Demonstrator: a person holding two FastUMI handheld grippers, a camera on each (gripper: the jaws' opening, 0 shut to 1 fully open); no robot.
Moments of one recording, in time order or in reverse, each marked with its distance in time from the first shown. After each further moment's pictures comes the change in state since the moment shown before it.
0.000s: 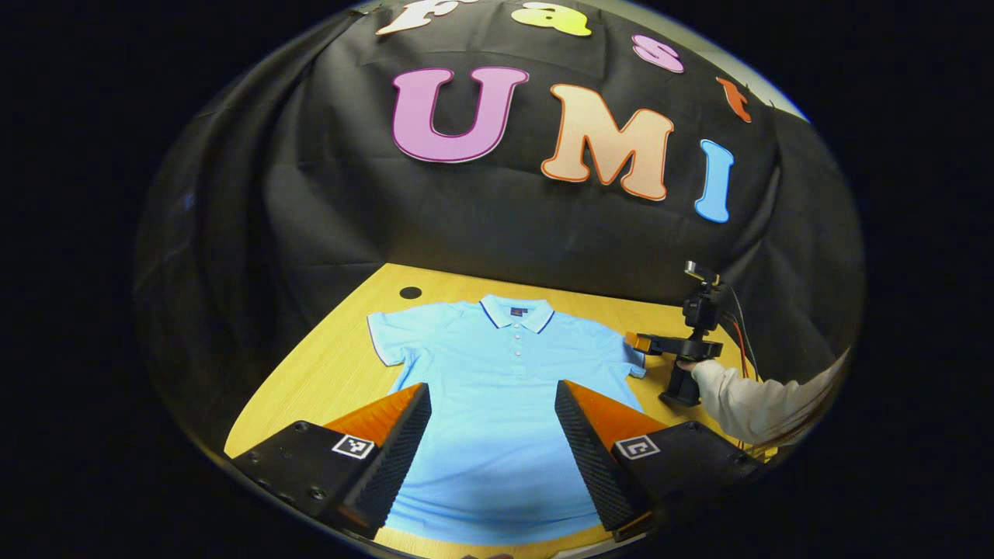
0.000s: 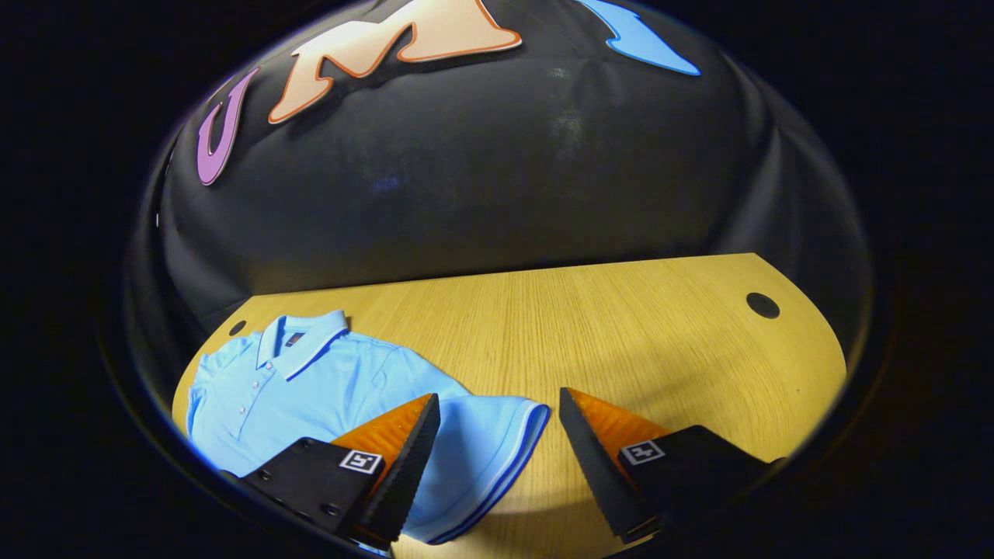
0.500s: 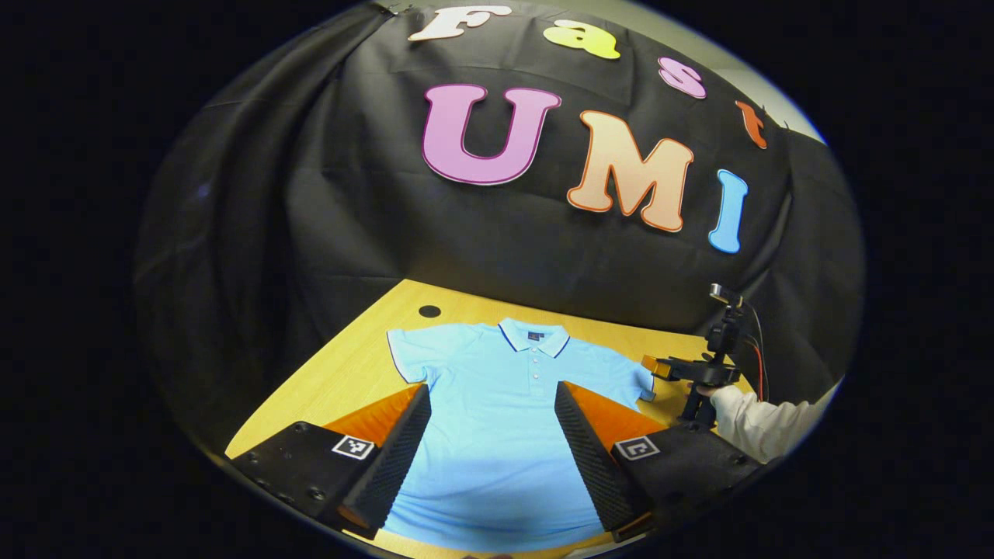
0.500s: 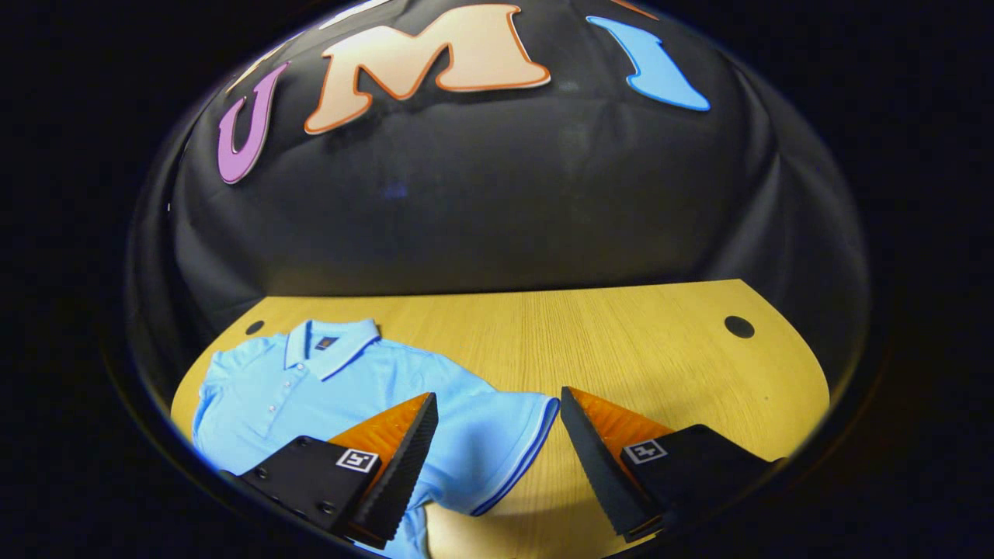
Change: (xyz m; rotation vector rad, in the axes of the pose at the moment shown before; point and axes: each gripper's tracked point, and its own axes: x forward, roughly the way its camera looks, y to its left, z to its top) left arm -0.008 0.038 0.015 -0.065 -0.063 0.038; right arm -0.035 0.017 0.014 -0.029 -0.037 -0.007
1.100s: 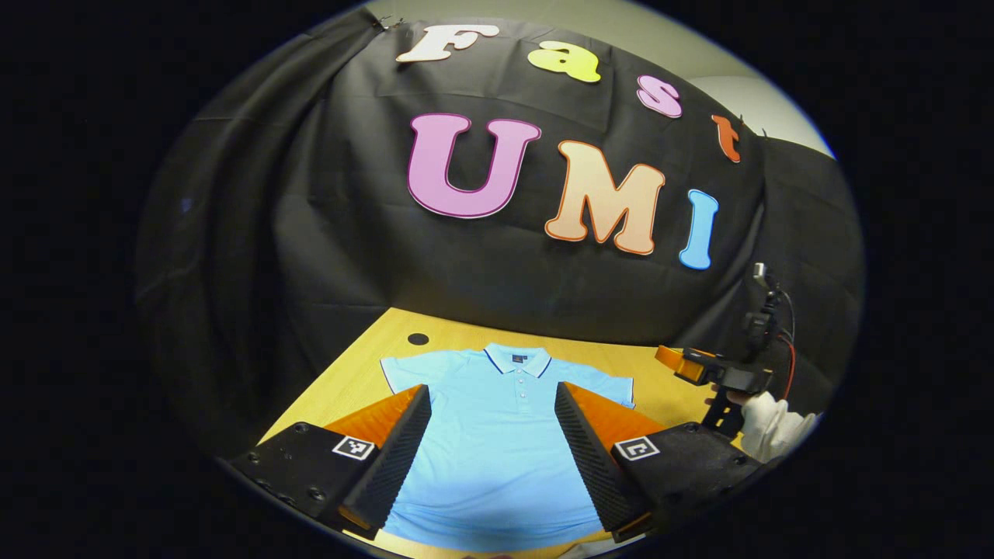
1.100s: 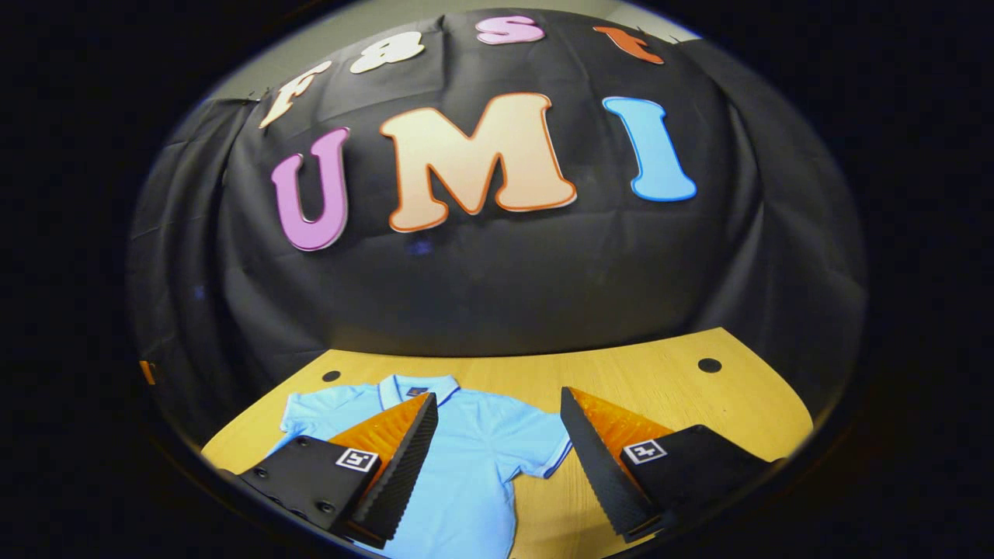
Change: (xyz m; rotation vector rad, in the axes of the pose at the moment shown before) left arm -0.028 0.005 0.038 0.019 -0.099 -0.087; right arm -0.152 0.051 0.077 0.044 -0.227 0.046
